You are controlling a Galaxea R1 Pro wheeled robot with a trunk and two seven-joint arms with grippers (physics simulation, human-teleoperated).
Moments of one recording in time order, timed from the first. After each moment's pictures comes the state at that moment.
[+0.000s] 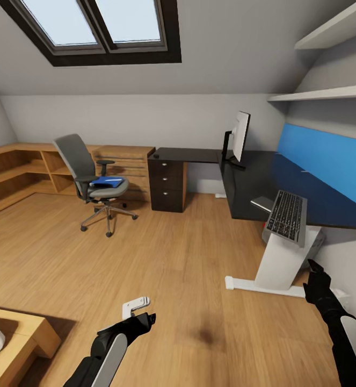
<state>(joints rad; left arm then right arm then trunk) -0.23 -0.08 -0.22 -1.28 0.57 0.61 0.41 -0.33 -0.12 -0.46 -1.25 -1.48 0.16 -0.13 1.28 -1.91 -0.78</state>
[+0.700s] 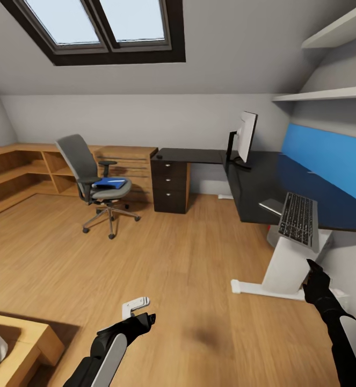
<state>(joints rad) -0.23 -0.08 -0.22 -1.28 0.57 0.61 0.41 -0.33 -0.12 -0.46 -1.24 -1.48 0.16 -0.13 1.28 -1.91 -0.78</state>
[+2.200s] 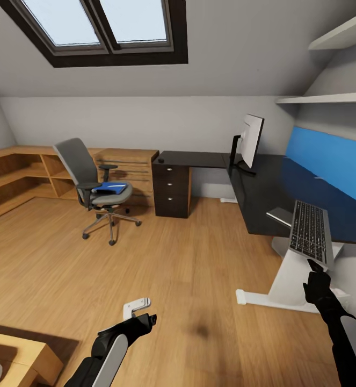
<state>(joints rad) -0.23 -0.08 -0.23 -1.27 0.57 0.61 0.41 -0.33 -0.12 -0.46 -1.25 -1.48 0.16 -0.13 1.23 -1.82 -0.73</state>
